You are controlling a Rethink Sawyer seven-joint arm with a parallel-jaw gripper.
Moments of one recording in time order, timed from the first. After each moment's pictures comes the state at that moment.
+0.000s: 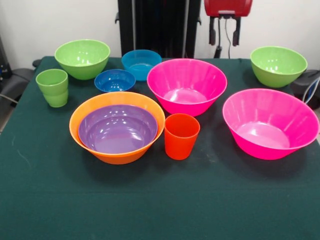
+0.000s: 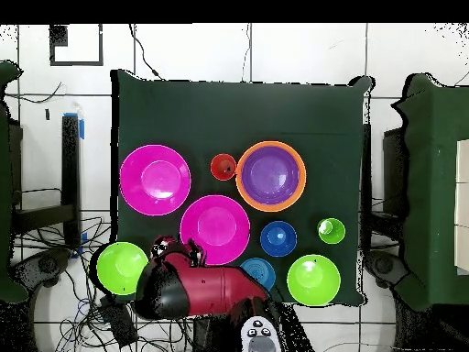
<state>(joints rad) -0.18 -0.93 0.14 2.26 -0.09 0.07 2.11</state>
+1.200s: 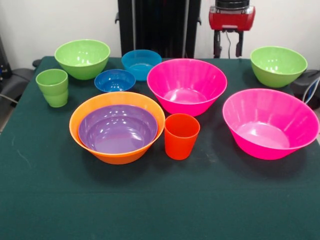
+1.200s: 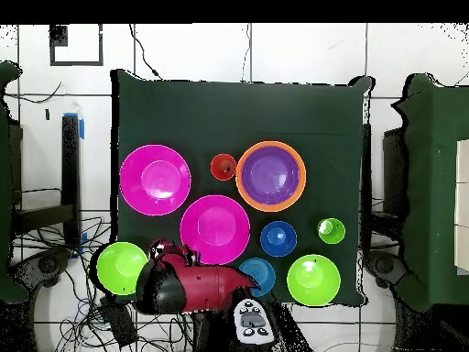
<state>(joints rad) -0.15 -0.80 0.13 2.25 -0.06 0.00 2.11</state>
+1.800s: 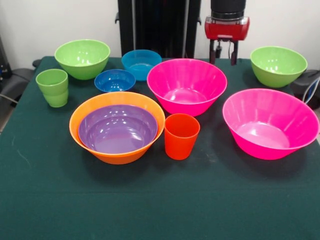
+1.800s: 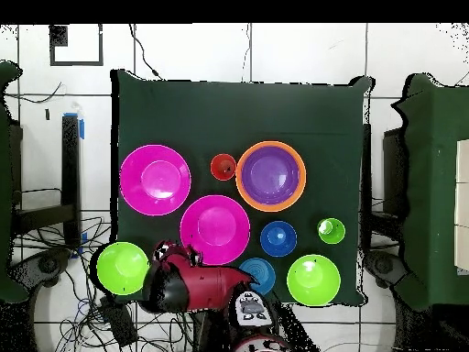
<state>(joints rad) -0.14 -0.71 0.10 2.23 -0.08 -0.10 2.11</state>
